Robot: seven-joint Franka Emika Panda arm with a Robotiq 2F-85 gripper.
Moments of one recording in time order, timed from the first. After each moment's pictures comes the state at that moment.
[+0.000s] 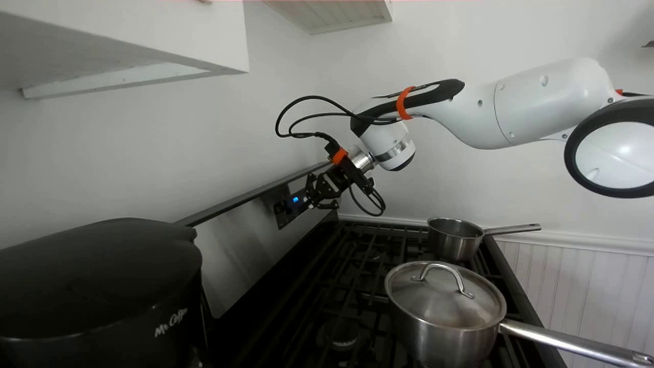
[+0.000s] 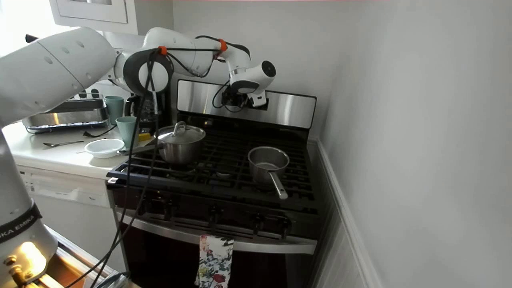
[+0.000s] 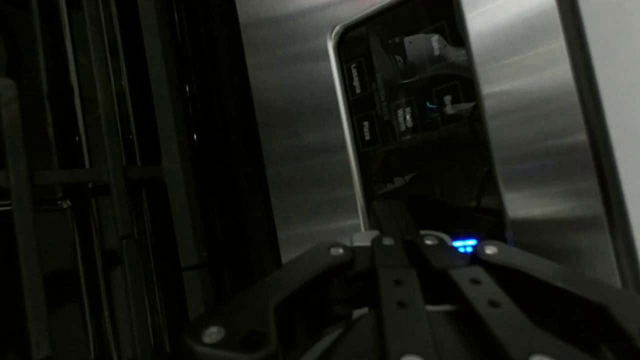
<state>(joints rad) -0.29 1.03 -0.06 -0.80 1.00 2.07 0.58</state>
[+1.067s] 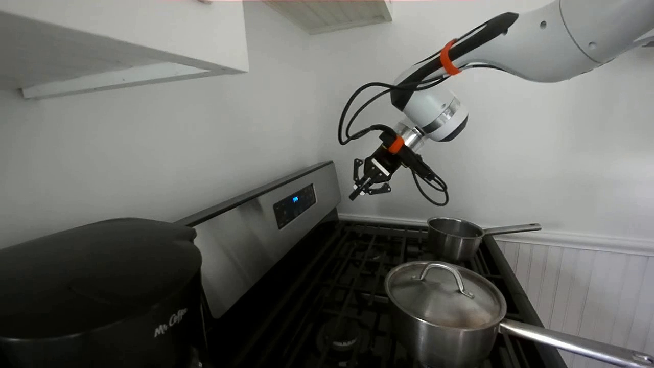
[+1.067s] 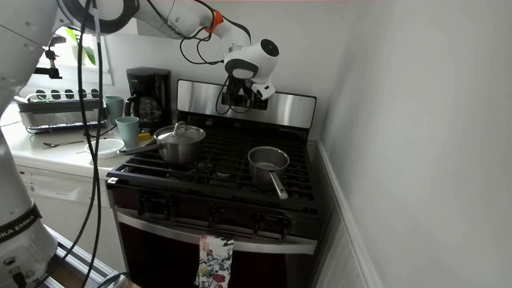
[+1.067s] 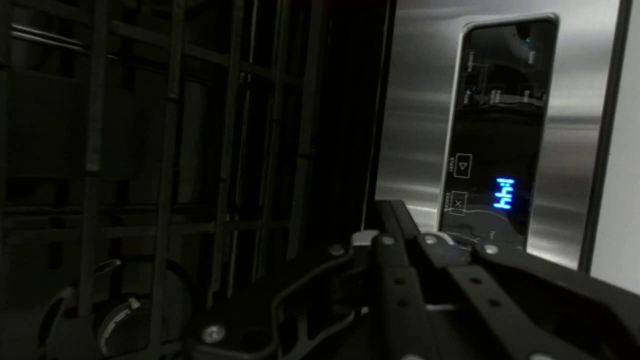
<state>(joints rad) -0.29 0.56 -0.18 -1.43 0.94 2.14 0.16</state>
